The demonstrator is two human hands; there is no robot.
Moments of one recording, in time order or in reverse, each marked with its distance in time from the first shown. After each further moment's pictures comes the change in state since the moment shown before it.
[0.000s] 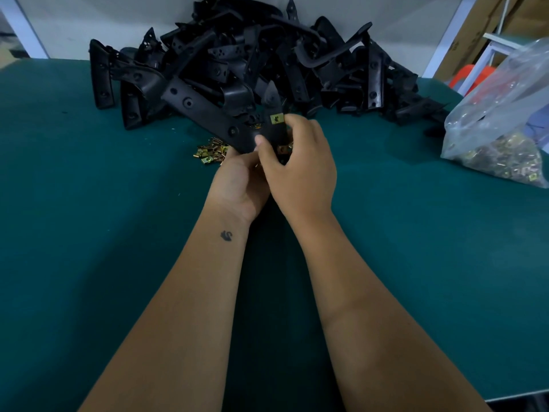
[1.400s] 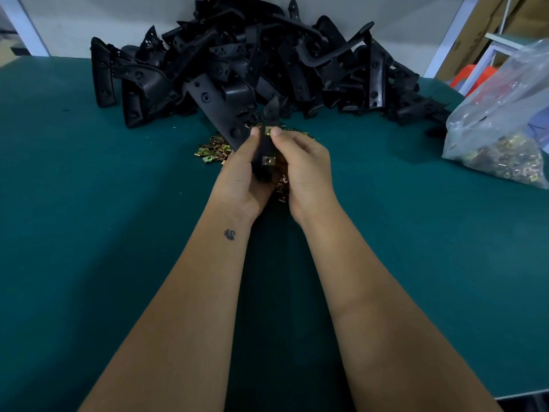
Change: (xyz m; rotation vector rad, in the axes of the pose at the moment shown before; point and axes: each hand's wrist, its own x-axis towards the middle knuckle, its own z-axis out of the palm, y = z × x) left_hand 0.002 0.000 0.001 0.064 0.075 -0.024; right_hand 0.008 -0.001 0.000 0.998 -0.227 0.692
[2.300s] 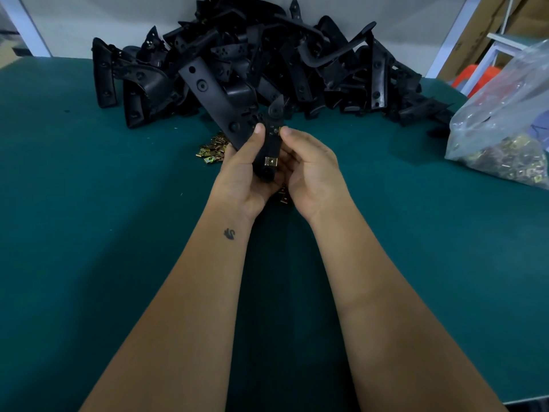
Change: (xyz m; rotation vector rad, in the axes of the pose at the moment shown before) left_hand -0.004 0.002 0.000 0.088 -0.046 0.071; right_hand 0.006 -0.005 -0.012 0.234 -0.103 0.138
